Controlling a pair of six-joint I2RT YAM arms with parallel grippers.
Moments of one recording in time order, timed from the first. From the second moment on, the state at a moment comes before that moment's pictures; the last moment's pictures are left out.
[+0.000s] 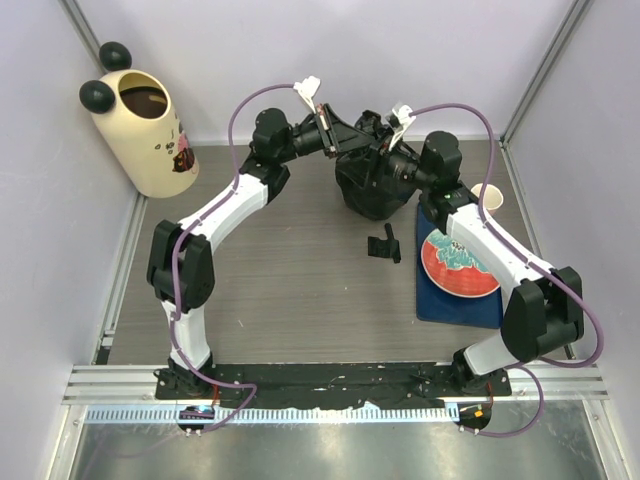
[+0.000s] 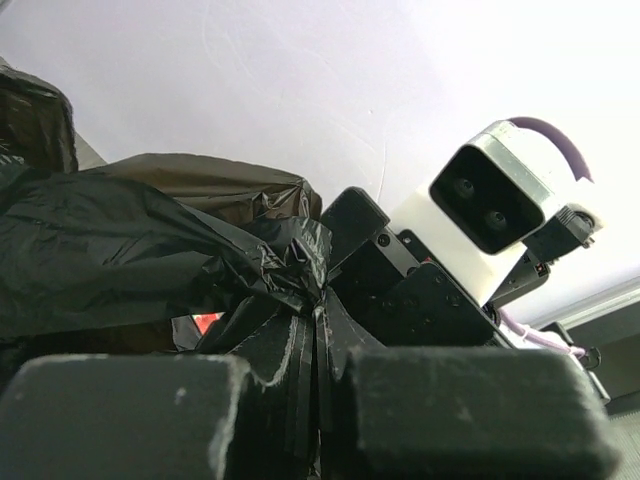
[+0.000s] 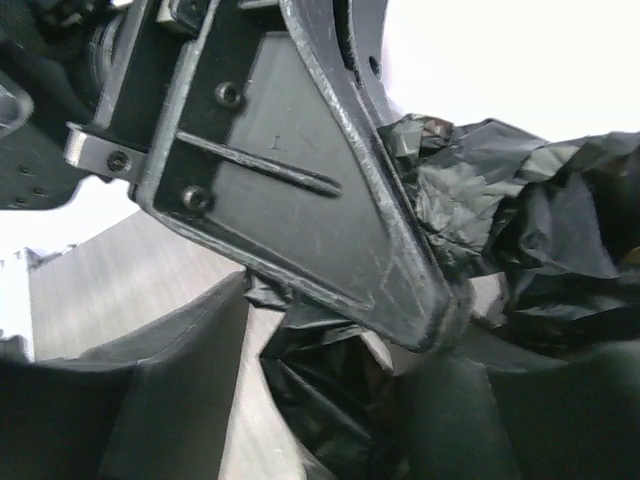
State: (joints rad) left arm -0.50 1.92 1.66 0.52 0.76 -1.13; right arm 0.35 1.48 1.21 0.30 -0.66 0.21
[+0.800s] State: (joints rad) left arm -0.34 1.65 1.85 -0.55 0.13 -0.13; right arm 0.29 1.42 1.18 0.20 -0.49 0.11
